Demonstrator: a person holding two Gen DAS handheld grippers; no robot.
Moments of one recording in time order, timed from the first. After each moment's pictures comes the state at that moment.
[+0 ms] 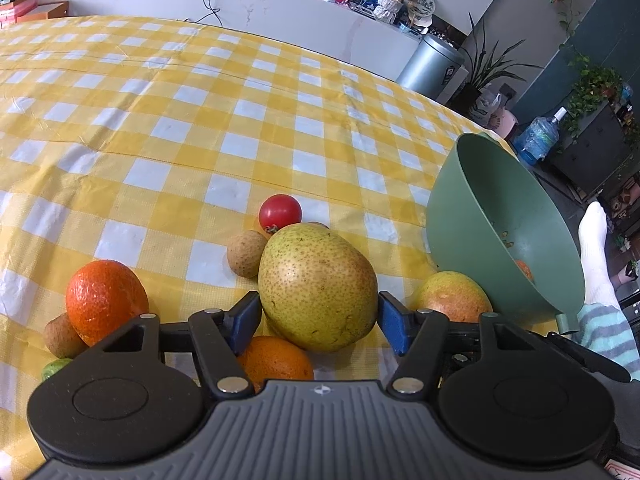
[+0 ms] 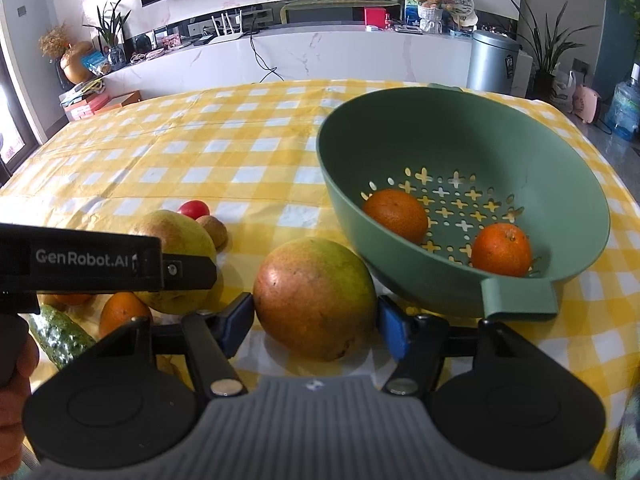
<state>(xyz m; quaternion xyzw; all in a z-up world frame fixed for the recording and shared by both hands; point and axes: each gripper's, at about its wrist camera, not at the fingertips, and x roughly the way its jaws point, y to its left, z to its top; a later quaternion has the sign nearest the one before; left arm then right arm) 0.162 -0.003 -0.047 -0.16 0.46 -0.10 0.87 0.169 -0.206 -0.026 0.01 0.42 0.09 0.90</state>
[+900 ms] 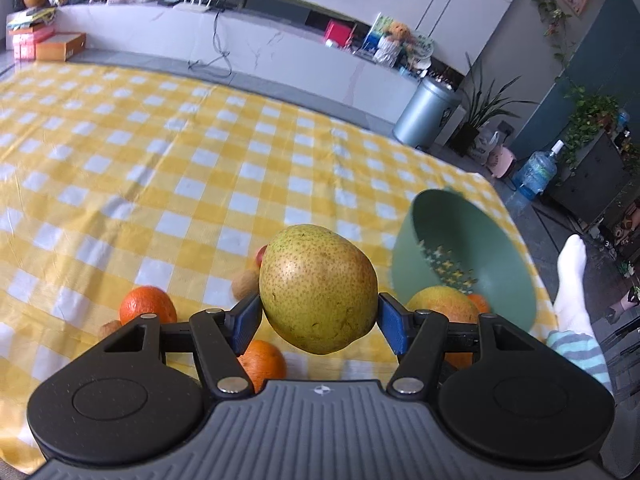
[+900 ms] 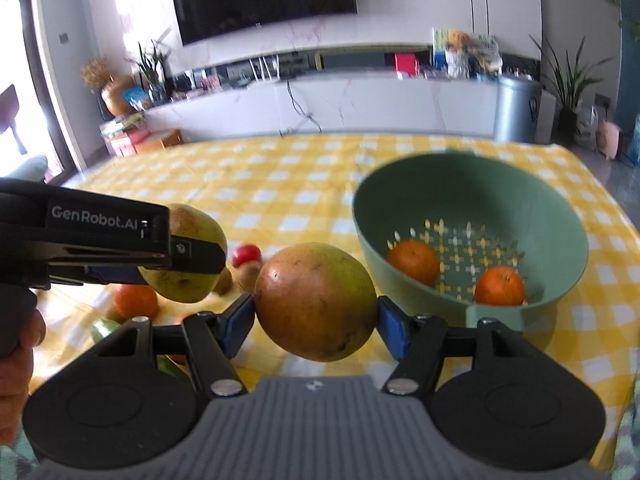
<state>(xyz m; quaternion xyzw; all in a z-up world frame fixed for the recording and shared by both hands) 0.125 -0.005 0.021 -0.16 0.40 -0.08 0.90 0.128 -0.216 0.021 0.02 0.34 0.15 0.93</state>
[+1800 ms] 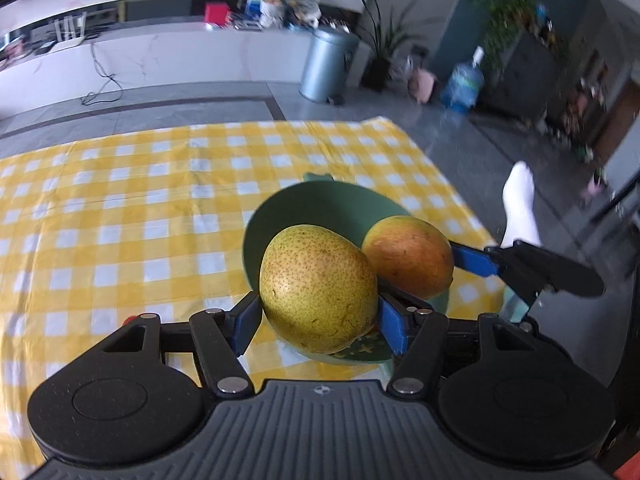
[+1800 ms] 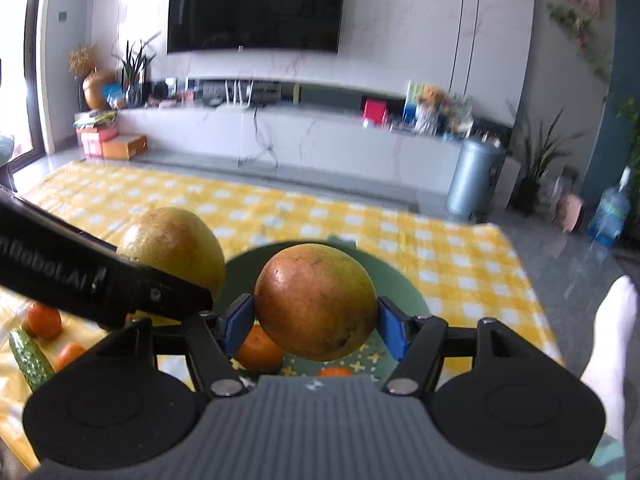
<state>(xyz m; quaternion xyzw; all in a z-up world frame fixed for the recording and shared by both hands) 0.189 -0.124 0.049 -0.02 0.44 -0.21 0.87 0.186 -0.297 0.053 -0.07 0.32 0.11 0.94</state>
